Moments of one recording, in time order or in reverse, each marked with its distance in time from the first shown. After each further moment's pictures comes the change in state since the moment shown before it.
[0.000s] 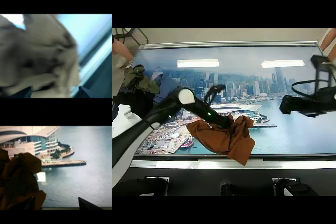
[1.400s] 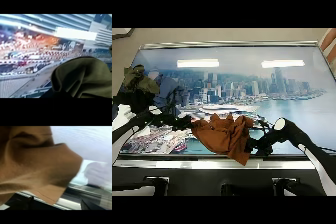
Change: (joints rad) left arm 0.503 0.000 -0.560 -0.157 0.275 0.049; right arm 0.072 -0.273 -0.701 0.533 -0.309 -0.198
